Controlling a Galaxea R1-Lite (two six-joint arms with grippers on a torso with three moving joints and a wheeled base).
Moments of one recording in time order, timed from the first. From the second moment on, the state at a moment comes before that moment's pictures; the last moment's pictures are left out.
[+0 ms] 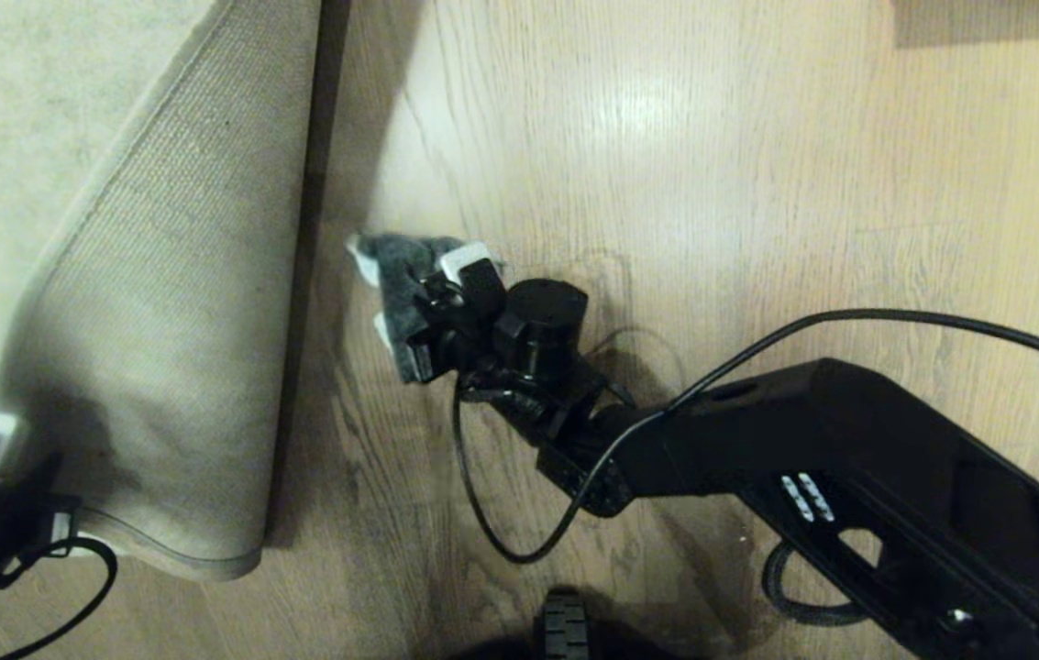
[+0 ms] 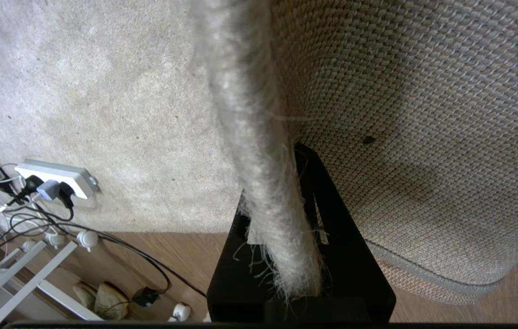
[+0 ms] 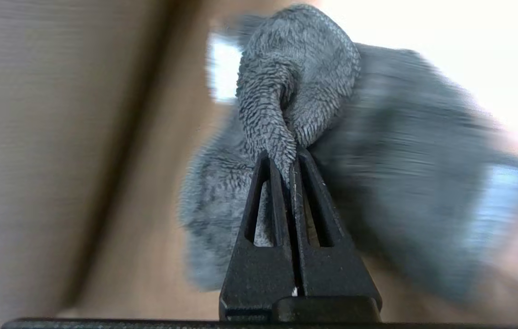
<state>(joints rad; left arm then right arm) 0.44 1.71 0.00 -1.52 -0.05 0.45 0.86 2.45 -1.75 -0.93 -0.10 -0.16</state>
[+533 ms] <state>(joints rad) 0.39 1.72 0.00 -1.52 0.00 0.45 0.76 2.49 -1.93 -0.90 -0.10 -0.16</state>
